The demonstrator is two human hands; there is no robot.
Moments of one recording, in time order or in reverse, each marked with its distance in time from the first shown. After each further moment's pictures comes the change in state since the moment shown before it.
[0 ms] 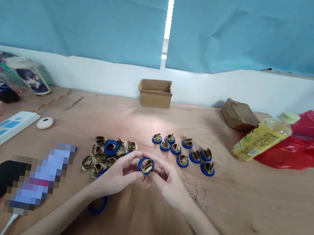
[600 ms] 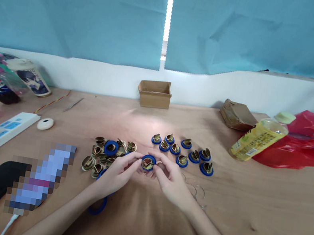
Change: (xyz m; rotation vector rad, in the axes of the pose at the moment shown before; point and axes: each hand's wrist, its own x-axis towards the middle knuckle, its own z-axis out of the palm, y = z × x) left_hand 0.000 -0.002 -0.004 0.388 0.125 0.057; right_hand 0.001 -0.004 -0.003 -0.276 0.141 -0.018
